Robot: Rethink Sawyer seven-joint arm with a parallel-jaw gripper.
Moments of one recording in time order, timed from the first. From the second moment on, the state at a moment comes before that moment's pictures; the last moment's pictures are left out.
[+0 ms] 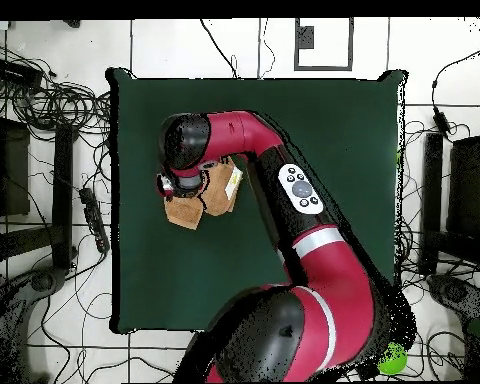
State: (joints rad) arm -0.33 -0.25 0.68 1.15 -0.45 1.35 1.76
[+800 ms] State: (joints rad) arm -0.32 -0.16 0.68 1.01 -0.45 1.52 1.59
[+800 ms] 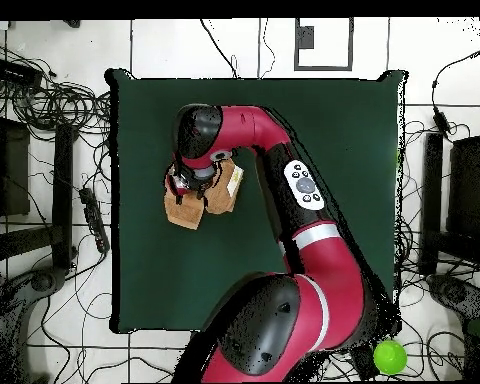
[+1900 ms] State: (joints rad) arm -0.25 -0.21 0.67 0.89 -0.53 2.05 1.59
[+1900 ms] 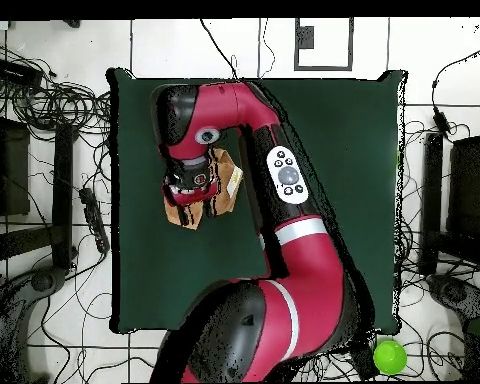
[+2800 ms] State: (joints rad) arm -0.26 -0.09 0.73 0.81 -0.48 1.64 1.59
